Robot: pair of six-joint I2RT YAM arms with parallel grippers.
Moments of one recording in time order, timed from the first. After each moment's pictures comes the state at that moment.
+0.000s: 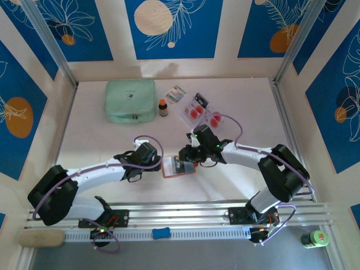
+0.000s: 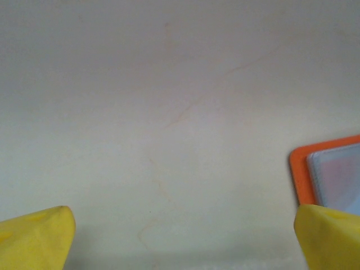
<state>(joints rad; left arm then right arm) -0.77 1.33 0.58 -0.34 -0.30 -0.68 0.69 1.56 0.78 -0.13 -0.44 0.71</state>
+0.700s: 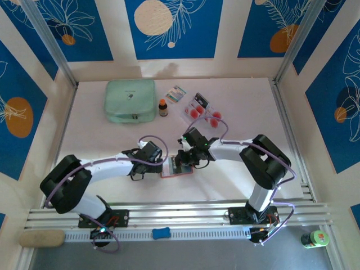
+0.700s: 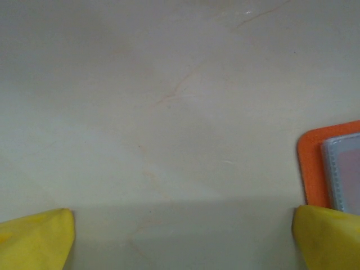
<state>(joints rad) -0.77 1.46 0.65 -0.40 -0.28 -0.67 0.75 1.74 0.87 -0.18 -0.45 0.66</state>
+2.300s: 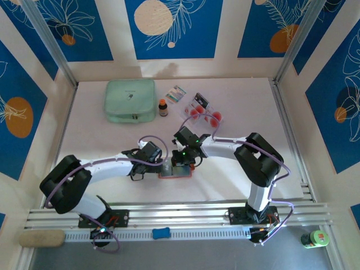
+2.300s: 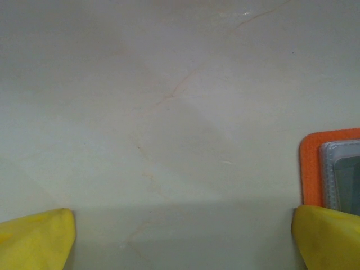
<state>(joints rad) -0.77 1.46 0.65 -0.39 -0.28 -0.66 0.81 1.80 1.01 -0.36 -0.35 0.63</state>
